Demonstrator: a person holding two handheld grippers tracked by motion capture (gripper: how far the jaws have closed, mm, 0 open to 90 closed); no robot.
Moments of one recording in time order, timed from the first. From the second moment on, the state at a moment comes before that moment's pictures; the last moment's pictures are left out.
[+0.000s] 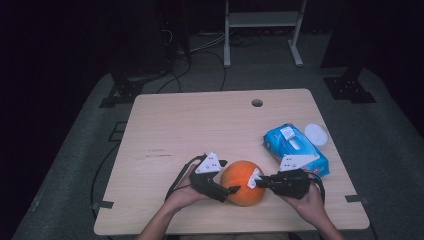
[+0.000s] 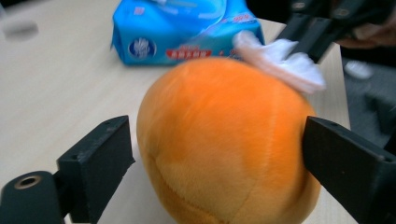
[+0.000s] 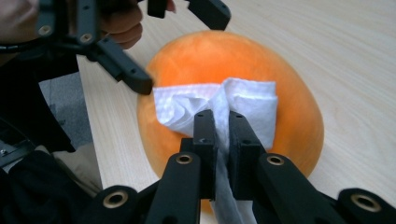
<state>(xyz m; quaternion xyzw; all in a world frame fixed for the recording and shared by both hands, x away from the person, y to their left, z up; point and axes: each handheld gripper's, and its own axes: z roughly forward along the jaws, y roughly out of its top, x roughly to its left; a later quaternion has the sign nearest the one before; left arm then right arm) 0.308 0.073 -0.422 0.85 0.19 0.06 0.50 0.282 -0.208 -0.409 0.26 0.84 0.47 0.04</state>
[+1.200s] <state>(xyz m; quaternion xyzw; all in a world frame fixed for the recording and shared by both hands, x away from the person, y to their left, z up) 0.305 0.078 -0.413 0.86 0.12 0.10 0.49 0.288 -0.199 -0.408 0.29 0.84 0.45 0.09</state>
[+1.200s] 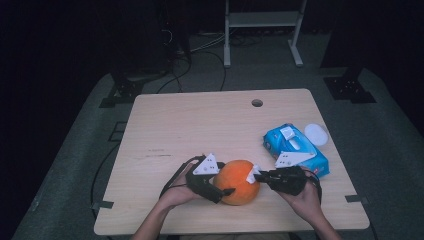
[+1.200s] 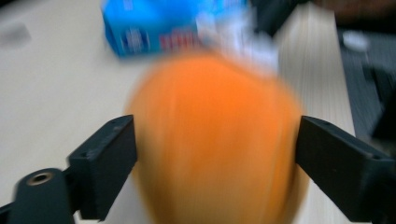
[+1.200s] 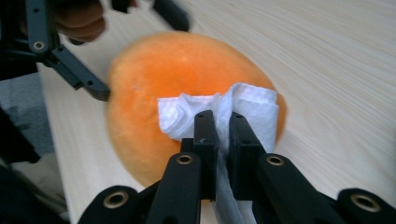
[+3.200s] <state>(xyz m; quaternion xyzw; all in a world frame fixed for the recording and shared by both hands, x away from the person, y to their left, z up) 0.307 0.080 -0.429 0.87 0.11 0.07 0.48 0.300 -0.199 -0.411 0.29 0.83 0.47 0.05</state>
